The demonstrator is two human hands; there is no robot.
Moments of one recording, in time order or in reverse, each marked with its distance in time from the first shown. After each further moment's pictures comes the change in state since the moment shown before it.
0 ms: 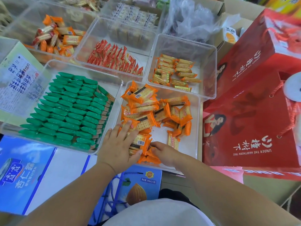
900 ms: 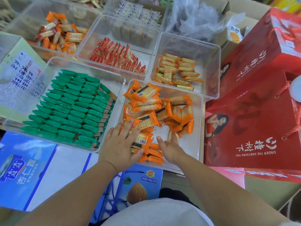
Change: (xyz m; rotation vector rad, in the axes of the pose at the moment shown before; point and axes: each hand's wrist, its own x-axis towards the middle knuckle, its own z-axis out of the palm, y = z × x) left_hand 0.001 -0.001 0.002 0.011 0.008 -0.001; right_hand 0.010 0.012 -0.001 -0.193 0.134 0.236
